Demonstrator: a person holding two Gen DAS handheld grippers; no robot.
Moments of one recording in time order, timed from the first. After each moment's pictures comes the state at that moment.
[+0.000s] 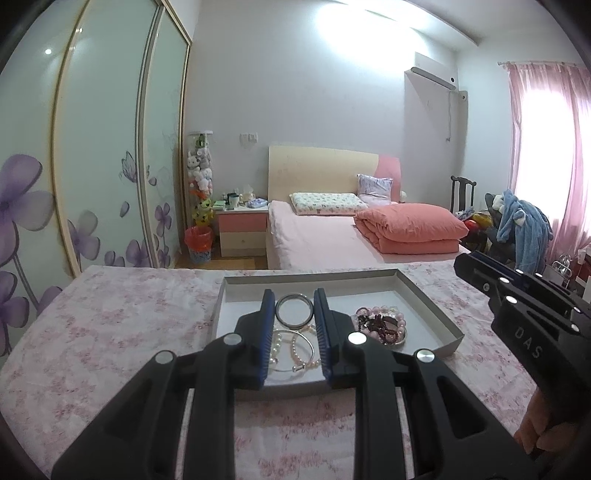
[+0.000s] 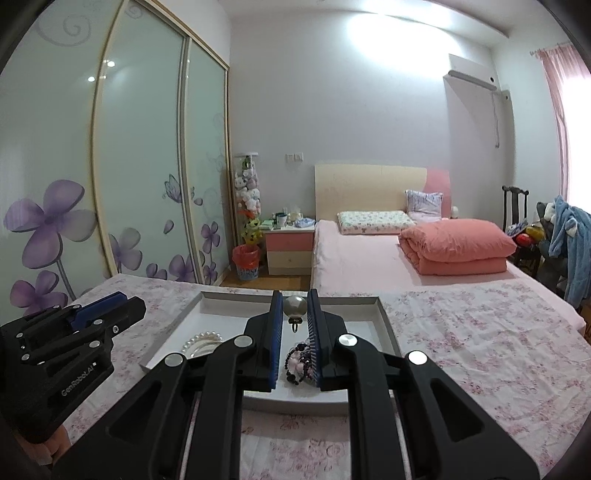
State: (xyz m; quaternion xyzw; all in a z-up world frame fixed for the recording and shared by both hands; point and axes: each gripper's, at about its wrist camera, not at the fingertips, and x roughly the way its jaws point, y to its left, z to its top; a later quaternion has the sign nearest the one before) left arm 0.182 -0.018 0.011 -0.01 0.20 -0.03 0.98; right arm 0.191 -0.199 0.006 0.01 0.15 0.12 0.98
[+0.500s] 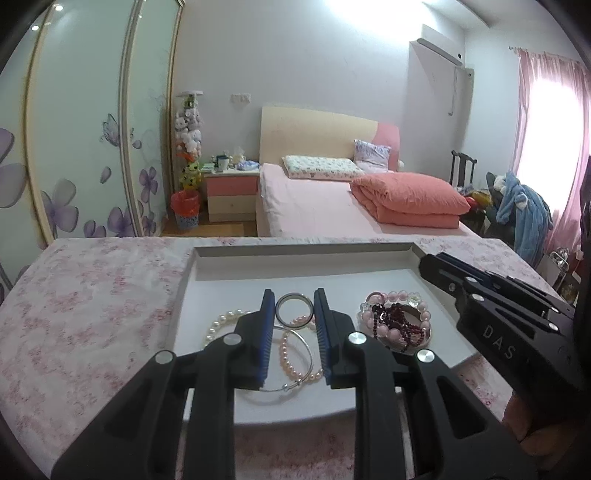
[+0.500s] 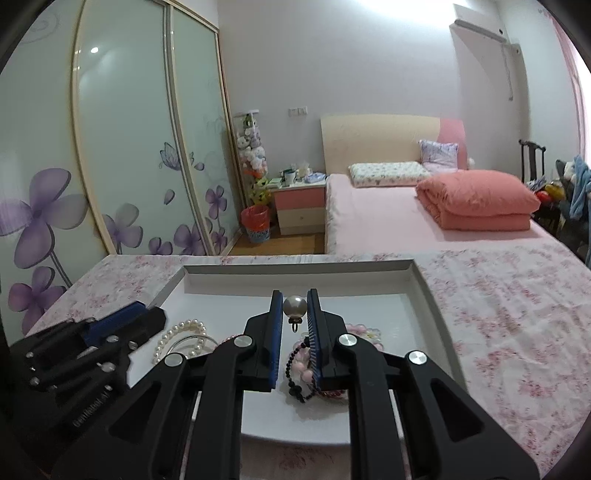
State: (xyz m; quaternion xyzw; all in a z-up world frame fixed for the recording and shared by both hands) left arm 0.269 -0.018 -0.035 -0.03 0.27 -0.05 0.96; right arm 0.280 -0.185 -0.035 0.04 0.24 0.15 0.96
